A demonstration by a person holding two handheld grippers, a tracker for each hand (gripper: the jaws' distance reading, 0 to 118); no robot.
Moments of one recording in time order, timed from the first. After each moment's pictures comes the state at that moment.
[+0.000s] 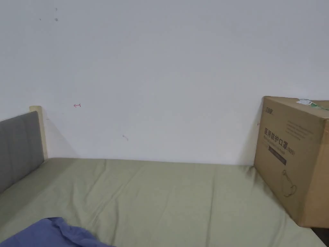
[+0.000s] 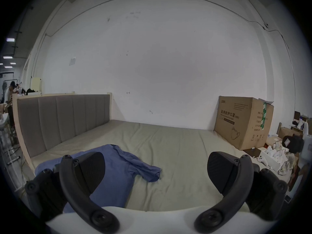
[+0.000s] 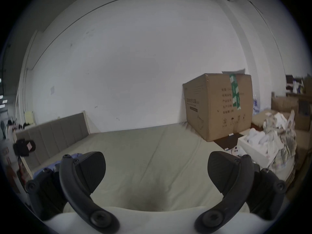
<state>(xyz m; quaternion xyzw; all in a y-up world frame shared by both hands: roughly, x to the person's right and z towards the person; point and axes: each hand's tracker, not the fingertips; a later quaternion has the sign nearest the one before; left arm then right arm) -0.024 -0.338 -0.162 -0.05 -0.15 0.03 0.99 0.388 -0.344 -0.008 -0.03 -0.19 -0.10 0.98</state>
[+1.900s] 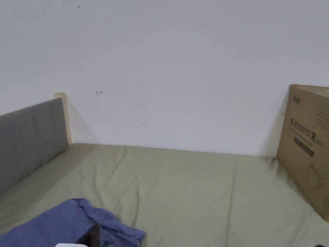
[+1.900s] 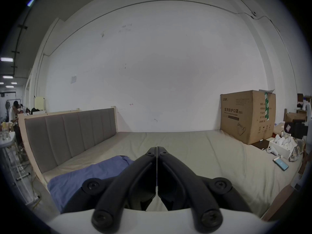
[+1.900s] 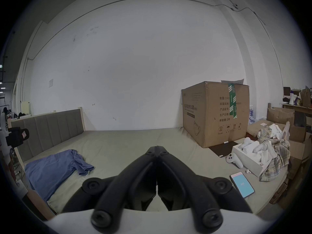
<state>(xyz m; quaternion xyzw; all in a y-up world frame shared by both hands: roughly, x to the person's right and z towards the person) -0.019 -0.333 -0.139 0.00 -0.13 -0.03 0.99 0.365 -0.351 -0.010 -0.02 -0.20 -0.04 0.98</state>
